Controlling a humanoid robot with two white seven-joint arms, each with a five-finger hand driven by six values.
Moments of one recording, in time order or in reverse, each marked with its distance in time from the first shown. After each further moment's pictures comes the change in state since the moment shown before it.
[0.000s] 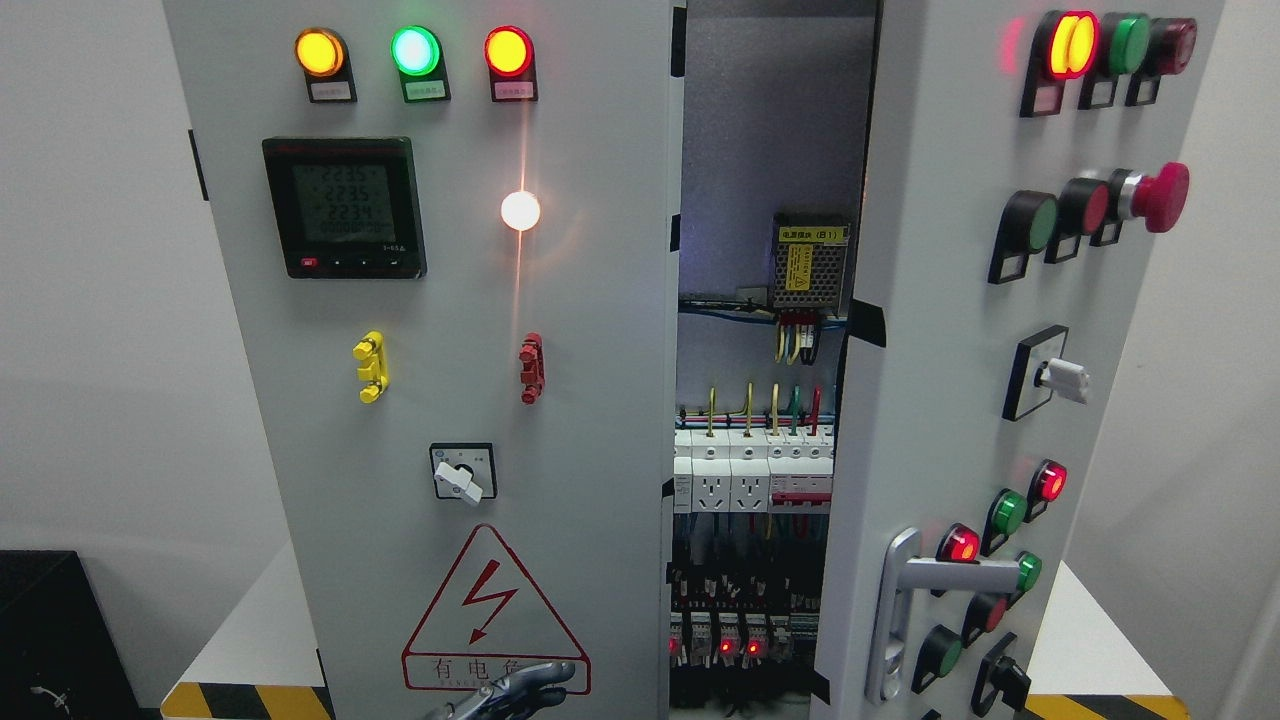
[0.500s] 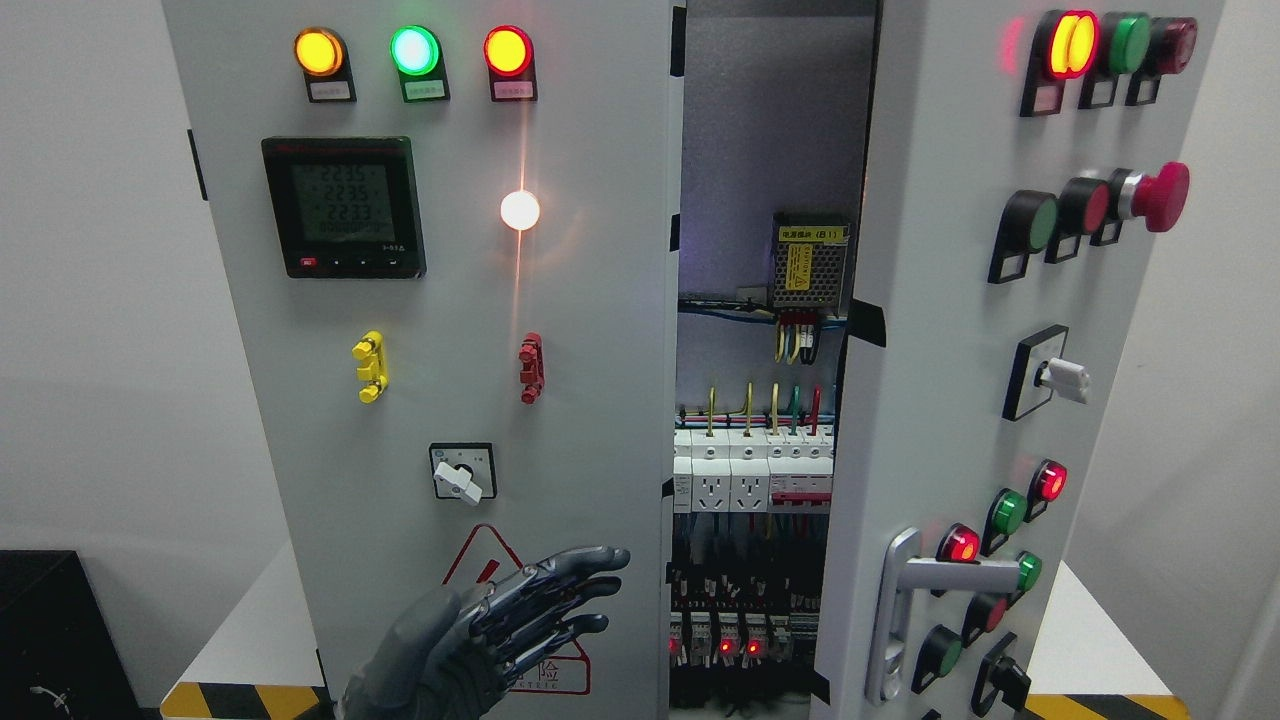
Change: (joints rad) left arm -0.318 -0.011 -0.060 -0.039 0.220 0.160 -0.008; right arm 0.000 0.000 0.000 0.000 0.000 0.000 0.000
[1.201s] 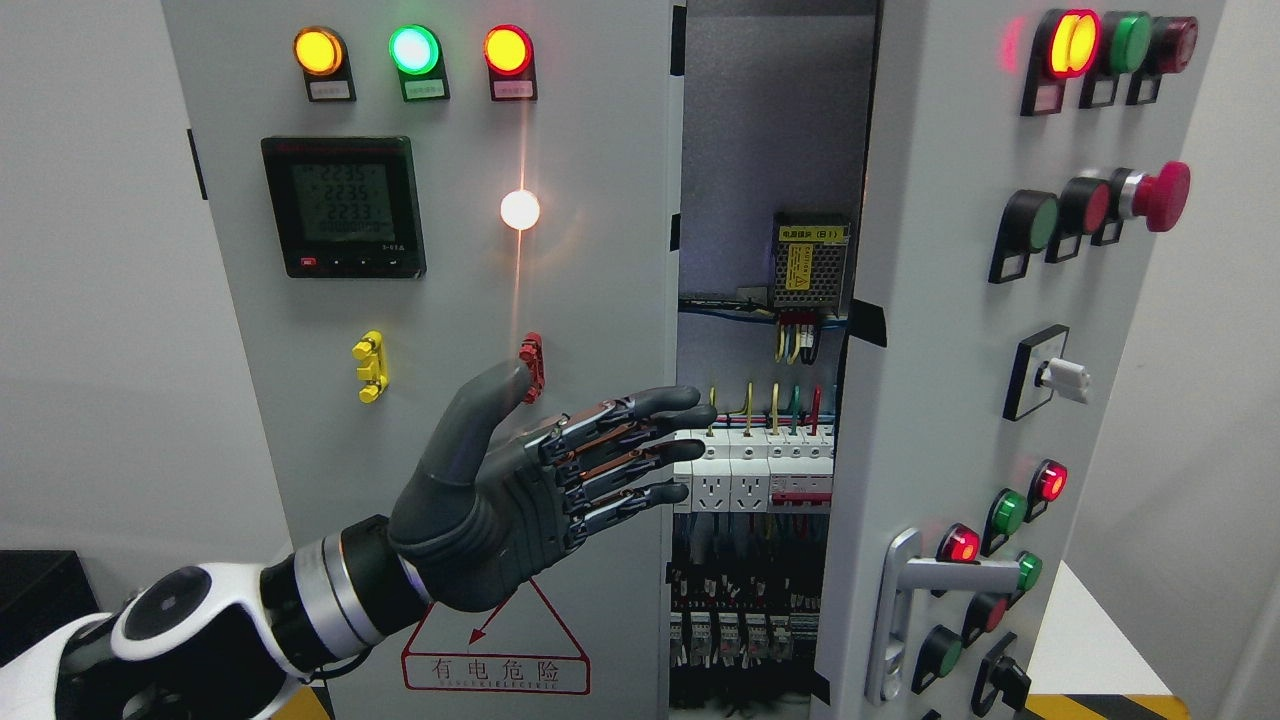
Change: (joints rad) left arm -0.406 -0.105 -0.049 0.083 0.322 0.311 -0.001; right arm 0.000 0.000 0.000 0.000 0.000 0.000 0.000
